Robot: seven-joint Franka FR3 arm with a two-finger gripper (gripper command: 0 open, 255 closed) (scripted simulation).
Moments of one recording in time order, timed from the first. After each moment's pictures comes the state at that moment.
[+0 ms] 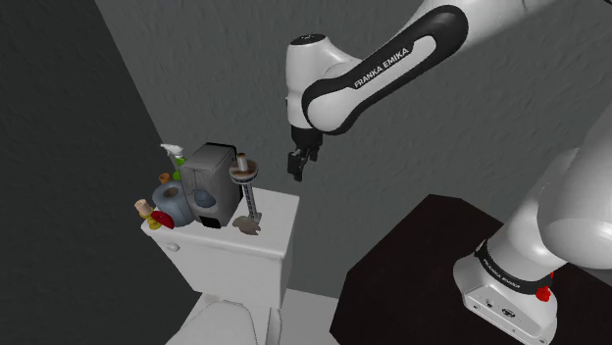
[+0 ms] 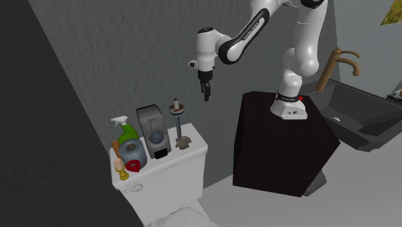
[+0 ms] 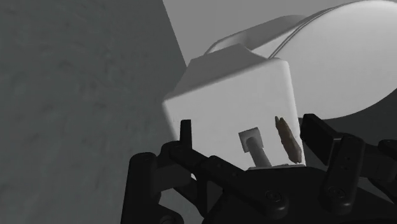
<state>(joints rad) 0.16 0.08 0.22 -2.26 -0.05 2.34 0.05</state>
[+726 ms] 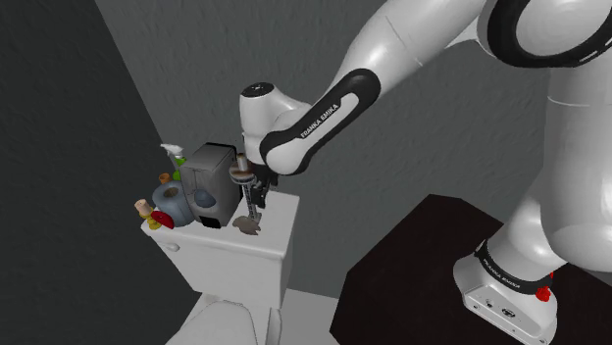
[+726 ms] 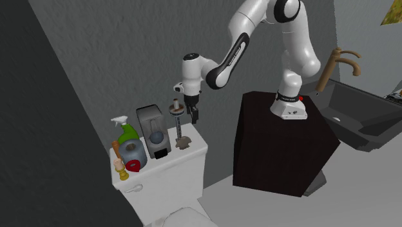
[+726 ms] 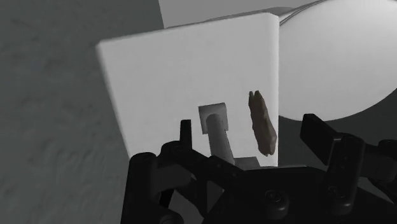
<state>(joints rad) 0.26 0.47 0.24 -1.97 -0.19 2.46 0.07</state>
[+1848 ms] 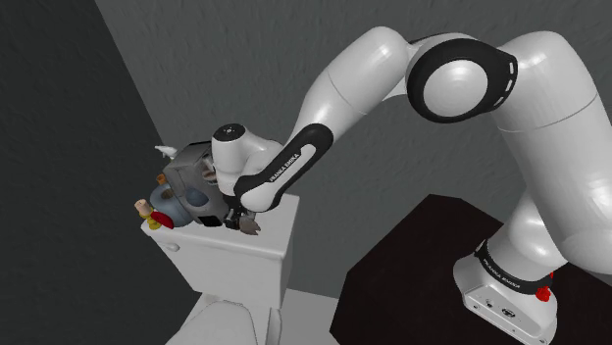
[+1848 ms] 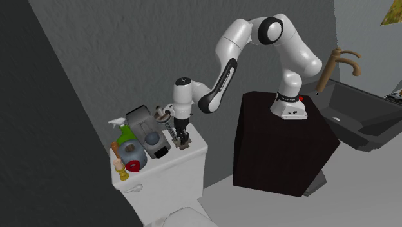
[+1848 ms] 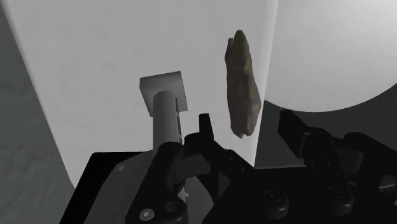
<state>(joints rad) 0.38 0.80 0.21 -1.67 -0.28 2.56 0.07</state>
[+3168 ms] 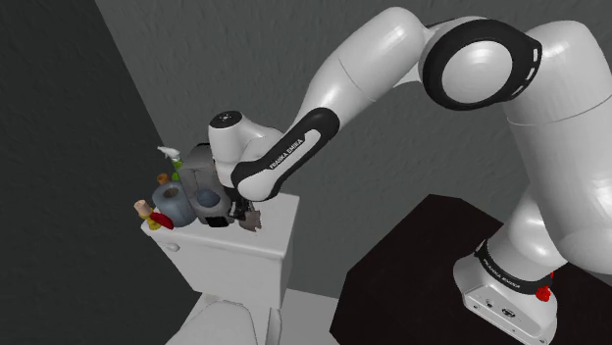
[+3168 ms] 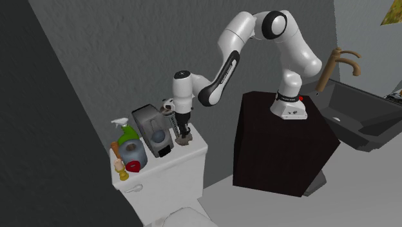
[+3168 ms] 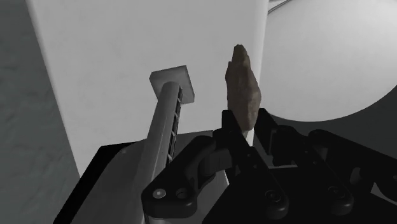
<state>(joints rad) 0.36 0.73 0.23 -1.70 -0.25 2.46 0.05</state>
